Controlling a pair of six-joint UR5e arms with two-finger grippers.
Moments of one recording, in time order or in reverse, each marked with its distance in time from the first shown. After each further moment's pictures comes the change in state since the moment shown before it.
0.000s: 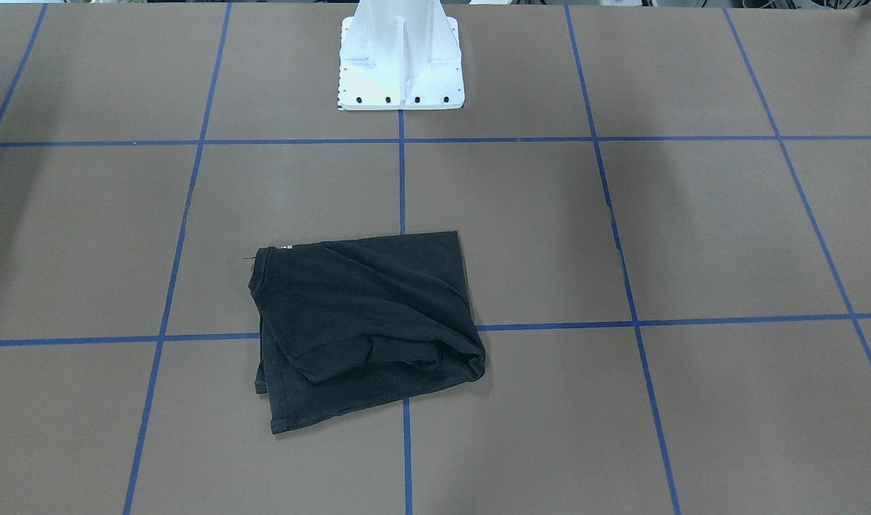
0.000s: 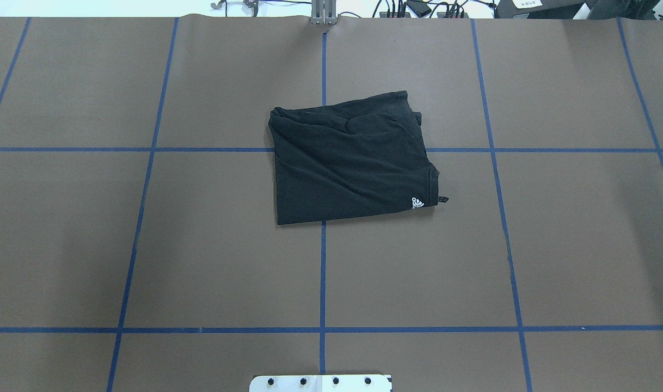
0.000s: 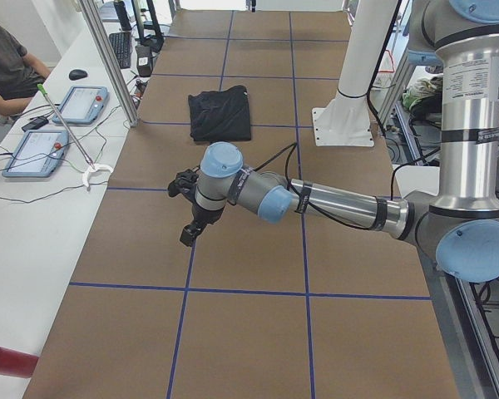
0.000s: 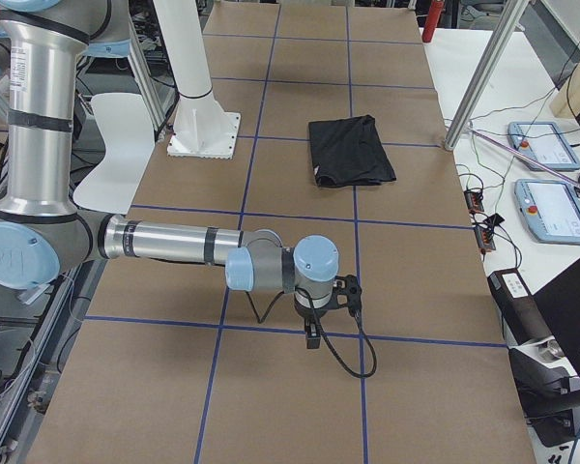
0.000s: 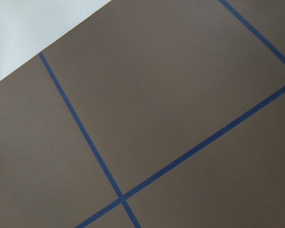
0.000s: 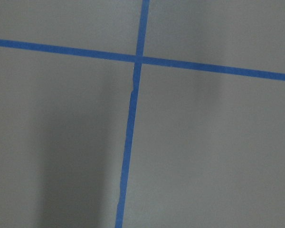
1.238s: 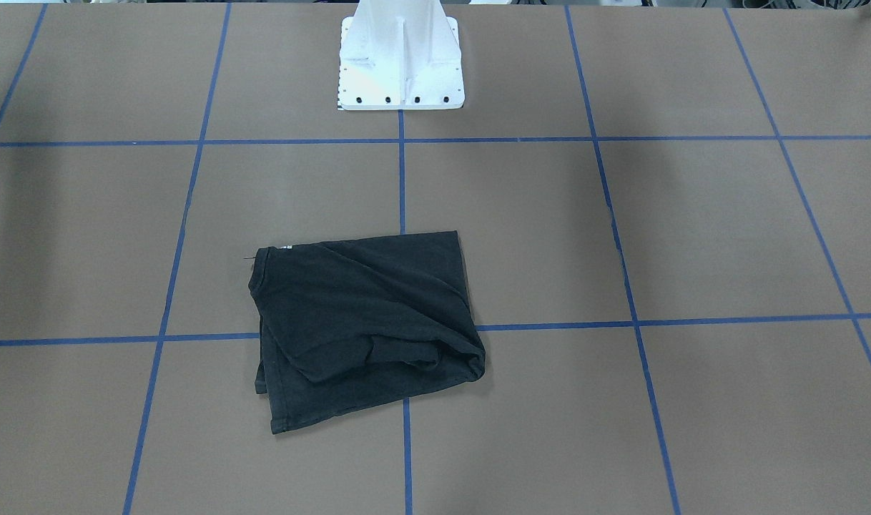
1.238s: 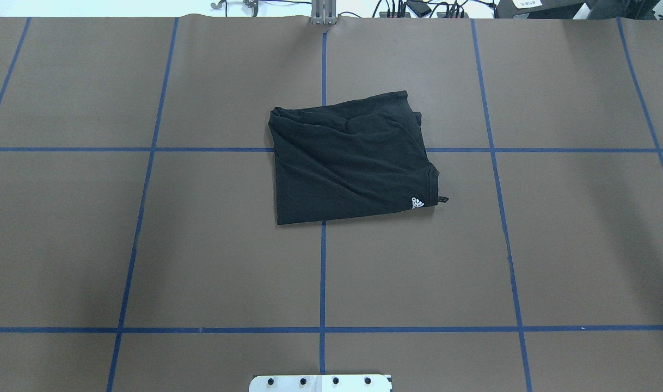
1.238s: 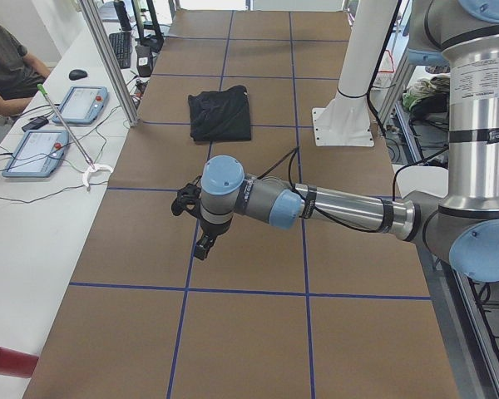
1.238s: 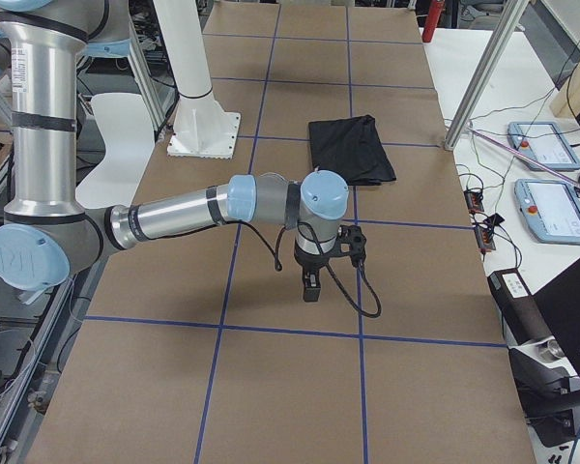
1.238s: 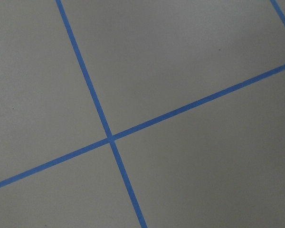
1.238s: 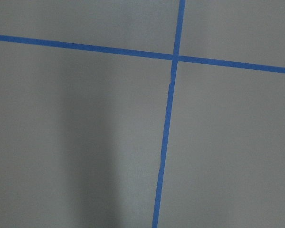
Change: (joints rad) left arm -0.052 0.039 -0.020 0.095 -0.077 -0.008; right arm 0.026 0.050 0.215 -0.335 0.036 -0.058
